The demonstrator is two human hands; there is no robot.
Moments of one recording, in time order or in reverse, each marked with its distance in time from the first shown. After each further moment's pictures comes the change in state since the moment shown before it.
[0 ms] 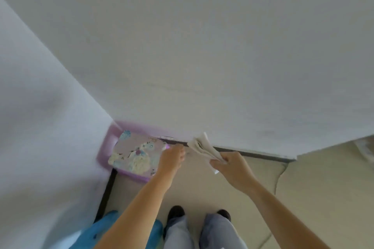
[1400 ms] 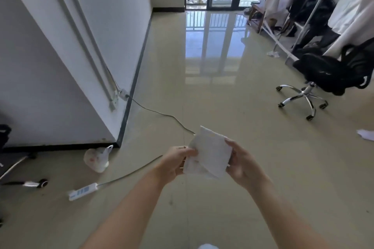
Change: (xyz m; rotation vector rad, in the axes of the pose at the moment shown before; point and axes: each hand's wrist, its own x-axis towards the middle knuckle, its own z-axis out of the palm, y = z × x) left_hand -0.446 -0.236 1.215 1.254 -1.551 0.010; right_hand -0.570 0.767 -0.673 1.818 1.645 0.189
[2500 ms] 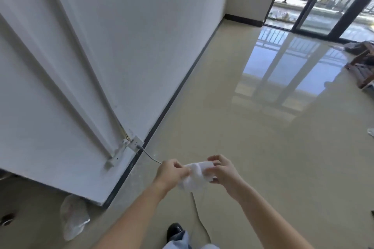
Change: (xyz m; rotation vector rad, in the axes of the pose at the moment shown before) left_hand 0.516 0.392 -0.262 0.113 0.611 0.019; right_hand 0.668 -0.310 0.292 -0.807 -0.264 0.124
